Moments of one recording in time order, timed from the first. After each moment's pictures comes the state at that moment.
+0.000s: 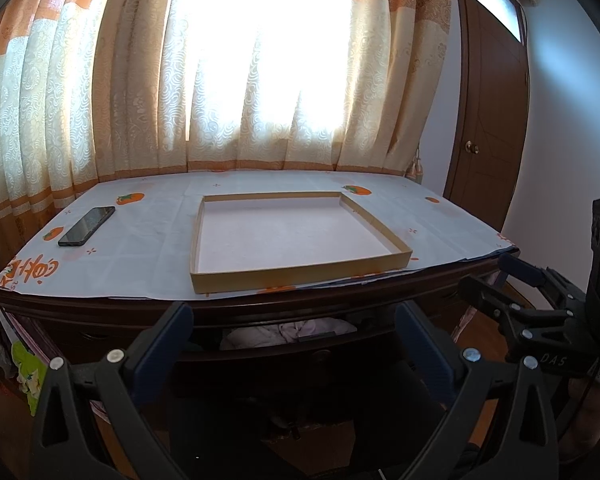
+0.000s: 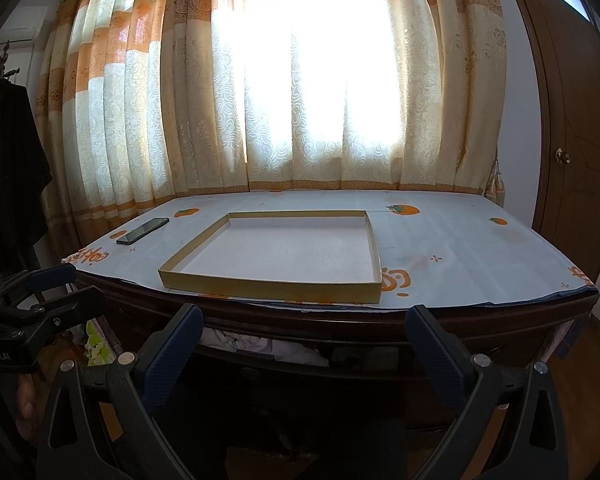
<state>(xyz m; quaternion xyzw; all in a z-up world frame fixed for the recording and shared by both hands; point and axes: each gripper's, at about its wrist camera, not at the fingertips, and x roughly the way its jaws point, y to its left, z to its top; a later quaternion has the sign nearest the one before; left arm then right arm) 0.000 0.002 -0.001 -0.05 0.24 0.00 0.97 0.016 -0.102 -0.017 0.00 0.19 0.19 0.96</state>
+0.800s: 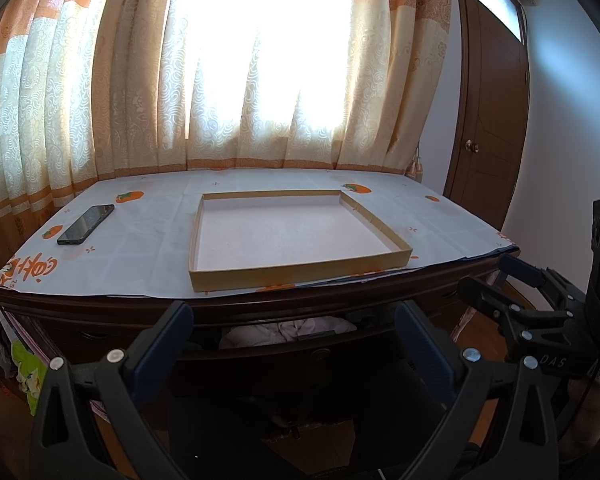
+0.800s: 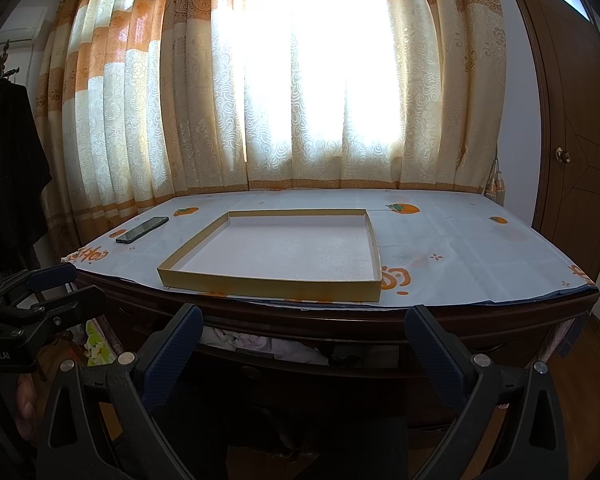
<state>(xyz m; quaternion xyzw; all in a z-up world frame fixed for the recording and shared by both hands) 0.000 0.001 -0.001 -0.05 0.24 0.00 0.97 0.014 -0.101 -0.021 0.00 0.19 0.19 0.96</state>
